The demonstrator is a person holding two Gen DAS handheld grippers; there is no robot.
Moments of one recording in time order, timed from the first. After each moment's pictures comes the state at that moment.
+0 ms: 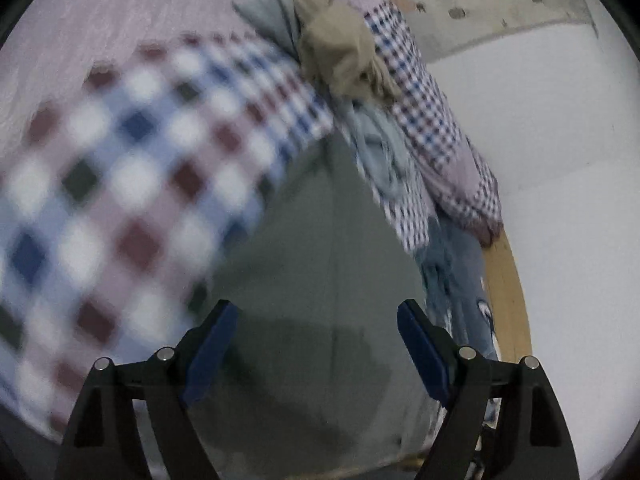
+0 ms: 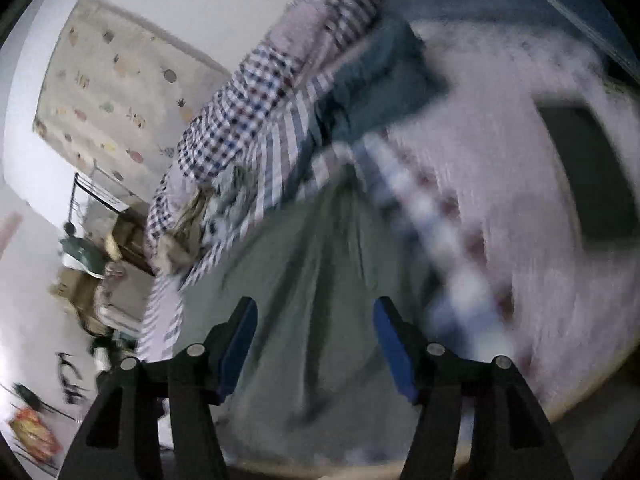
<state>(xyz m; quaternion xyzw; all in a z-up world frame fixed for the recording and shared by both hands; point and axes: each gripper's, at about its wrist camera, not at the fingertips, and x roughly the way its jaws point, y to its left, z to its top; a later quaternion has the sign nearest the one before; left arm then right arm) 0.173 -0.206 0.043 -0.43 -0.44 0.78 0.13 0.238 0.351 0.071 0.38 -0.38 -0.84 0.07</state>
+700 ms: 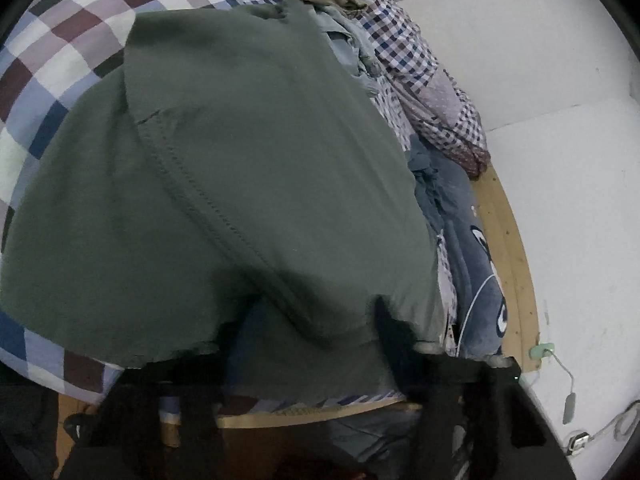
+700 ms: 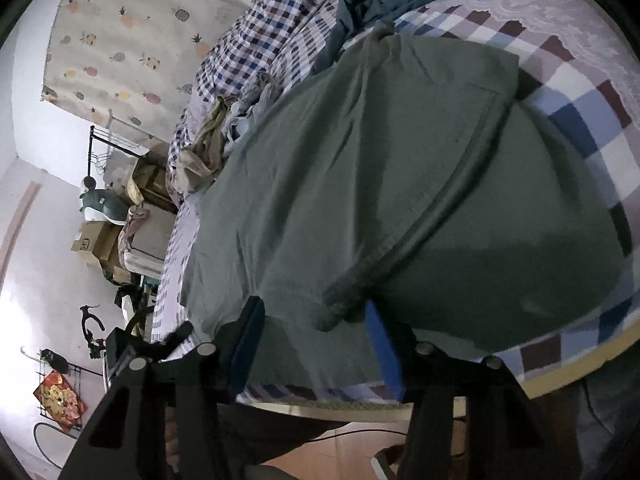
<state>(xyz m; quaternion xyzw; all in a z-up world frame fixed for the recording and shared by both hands) 0.211 -0.116 0.017 -0.48 -0.41 0.76 0.19 0.223 0.265 0.013 0.44 -0.37 -0.80 0.15</state>
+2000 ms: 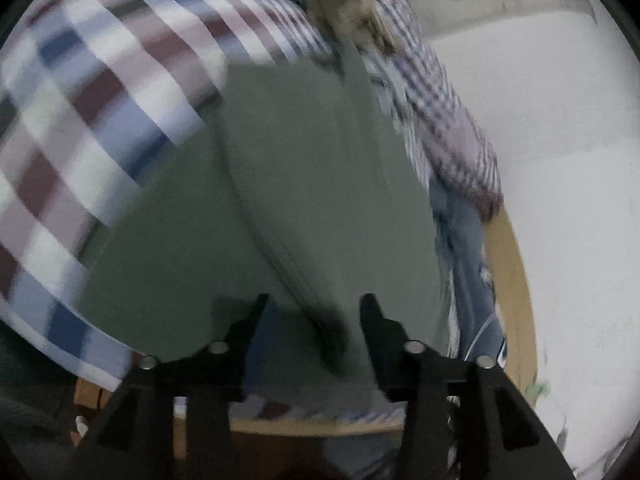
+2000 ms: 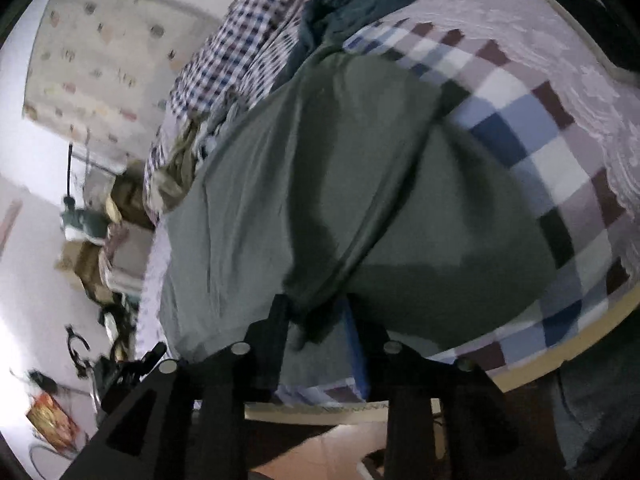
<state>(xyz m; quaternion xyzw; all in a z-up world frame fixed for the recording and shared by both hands) 0.218 -0.172 0.023 -0.43 -0.46 0.77 0.12 0.249 0.302 0.020 0.43 -0.38 -0.81 0.09</state>
